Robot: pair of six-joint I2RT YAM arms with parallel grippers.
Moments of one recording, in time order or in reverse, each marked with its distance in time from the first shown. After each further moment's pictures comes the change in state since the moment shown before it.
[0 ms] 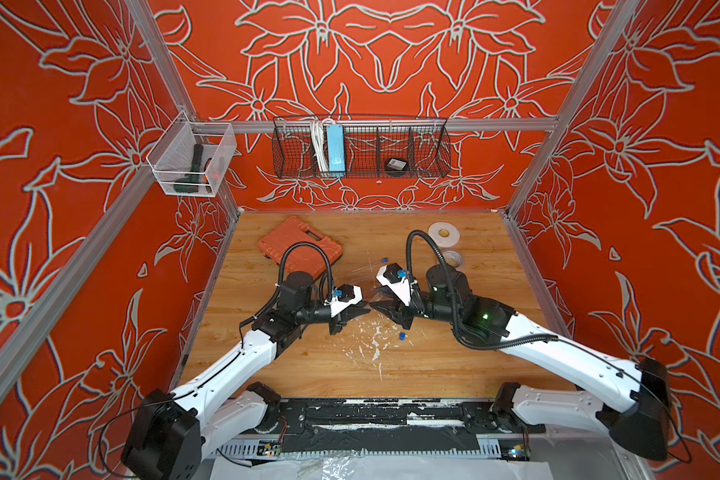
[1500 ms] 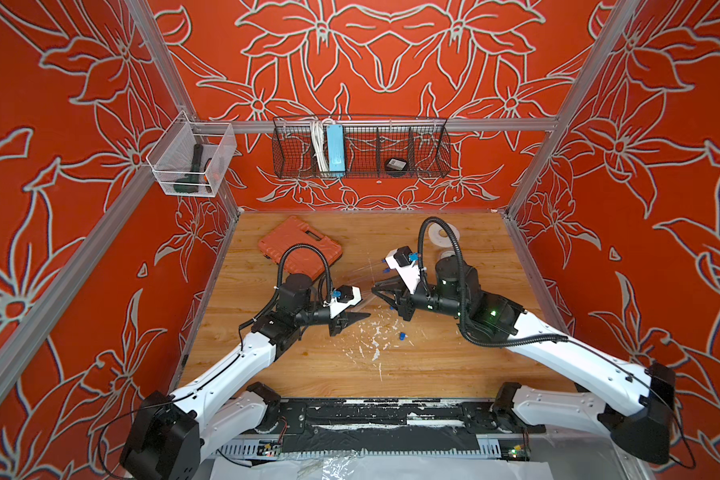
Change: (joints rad) left arm -0.001 -0.014 -0.023 0.030 0.001 -0.026; right arm -0.026 -0.023 0.056 0.011 -0.025 0.234
